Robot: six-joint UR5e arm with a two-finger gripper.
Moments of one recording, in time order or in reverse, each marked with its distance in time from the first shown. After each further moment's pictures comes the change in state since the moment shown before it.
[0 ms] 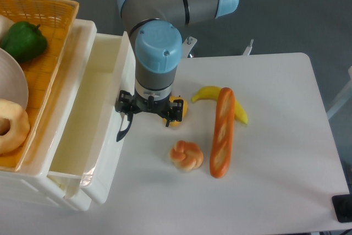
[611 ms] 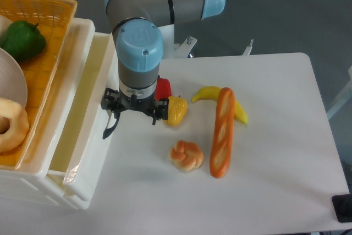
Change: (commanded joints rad) arm -0.051 0.003 -0.008 0.000 0.000 -0.044
